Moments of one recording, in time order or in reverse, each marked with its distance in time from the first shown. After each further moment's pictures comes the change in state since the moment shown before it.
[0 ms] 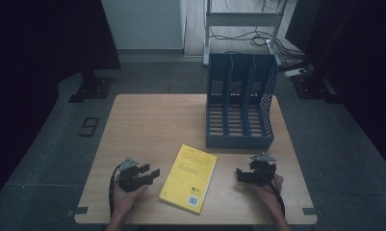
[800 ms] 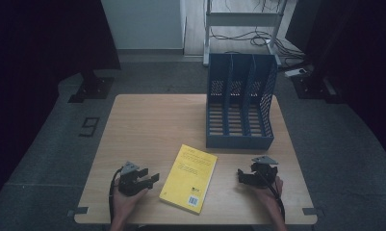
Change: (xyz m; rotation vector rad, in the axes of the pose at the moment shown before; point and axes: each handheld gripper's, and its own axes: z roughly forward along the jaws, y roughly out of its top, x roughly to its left) left arm -0.005 -0.011 -0.003 0.038 0.031 0.015; right arm 0.003 -0.007 -0.007 -0.010 -0.044 0.043
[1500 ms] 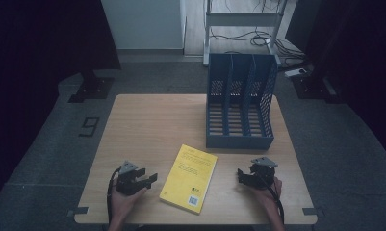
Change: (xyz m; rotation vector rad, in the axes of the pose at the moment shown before) left arm 0.003 0.001 -0.003 0.017 0.032 0.000; right arm 0.005 -0.002 -0.004 -0.024 0.014 -0.013
